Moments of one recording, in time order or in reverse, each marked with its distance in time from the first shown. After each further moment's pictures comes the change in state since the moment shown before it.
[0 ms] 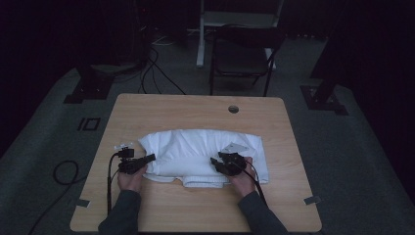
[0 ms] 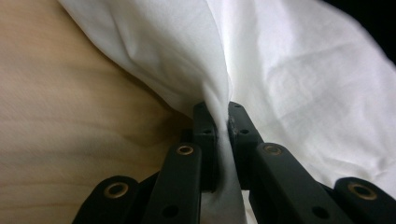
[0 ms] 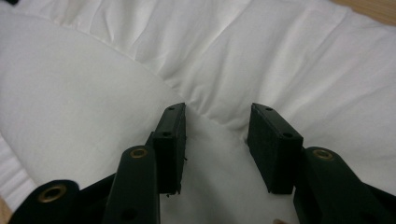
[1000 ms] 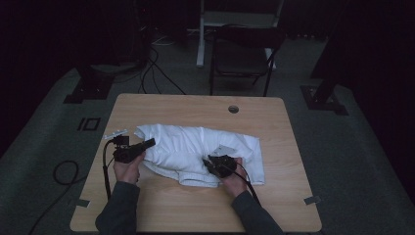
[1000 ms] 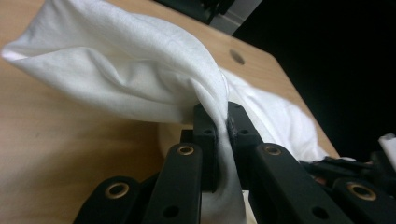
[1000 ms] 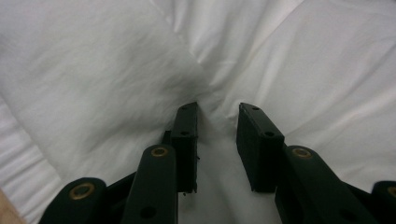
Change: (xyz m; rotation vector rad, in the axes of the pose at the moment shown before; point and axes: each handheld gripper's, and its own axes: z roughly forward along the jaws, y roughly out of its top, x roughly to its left) left arm -0.047 0.040 -0.033 -0.124 -0.119 0.108; right arm 0.022 0.004 0.023 0.011 0.033 -0.084
